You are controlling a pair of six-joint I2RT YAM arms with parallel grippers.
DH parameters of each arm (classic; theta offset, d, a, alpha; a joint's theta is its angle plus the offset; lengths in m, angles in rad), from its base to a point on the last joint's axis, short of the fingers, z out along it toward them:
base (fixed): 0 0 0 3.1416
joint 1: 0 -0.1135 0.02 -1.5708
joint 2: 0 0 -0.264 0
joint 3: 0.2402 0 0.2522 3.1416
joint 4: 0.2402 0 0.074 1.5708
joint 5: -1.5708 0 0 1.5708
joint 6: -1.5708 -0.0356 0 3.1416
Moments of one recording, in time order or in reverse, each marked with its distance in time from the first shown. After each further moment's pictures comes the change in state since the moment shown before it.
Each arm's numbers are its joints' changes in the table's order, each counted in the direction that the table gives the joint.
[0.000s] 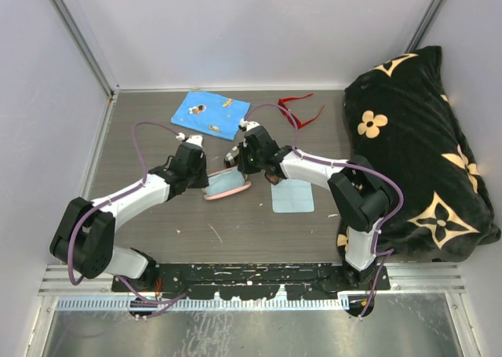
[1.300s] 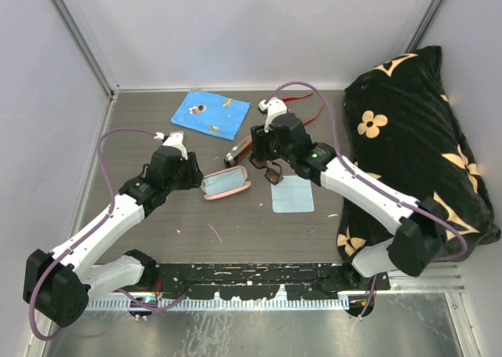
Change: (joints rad) left arm -0.013 0.341 -0.034 0.135 -0.001 0.013; right arm 0.002 0.399 -0.006 0.177 -0.158 0.215
